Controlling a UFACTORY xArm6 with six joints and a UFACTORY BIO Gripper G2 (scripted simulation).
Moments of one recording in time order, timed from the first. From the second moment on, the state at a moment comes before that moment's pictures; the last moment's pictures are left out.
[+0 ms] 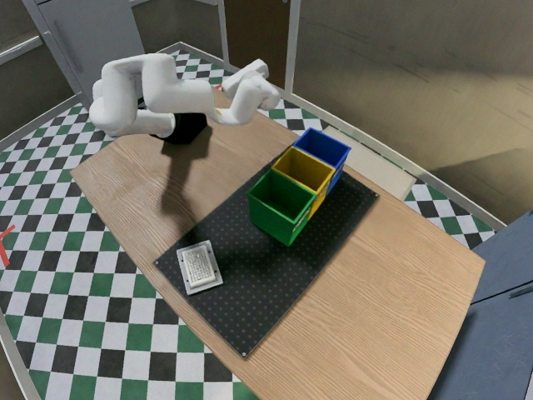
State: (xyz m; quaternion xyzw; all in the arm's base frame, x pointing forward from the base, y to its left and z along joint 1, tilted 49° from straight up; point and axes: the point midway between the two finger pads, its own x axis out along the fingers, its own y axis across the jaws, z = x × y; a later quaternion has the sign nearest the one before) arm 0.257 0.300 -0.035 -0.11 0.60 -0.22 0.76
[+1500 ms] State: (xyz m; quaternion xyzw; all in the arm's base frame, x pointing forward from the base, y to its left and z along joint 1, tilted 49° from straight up) arm 0.342 0.245 0.026 -0.25 0.40 -0.19 0.86
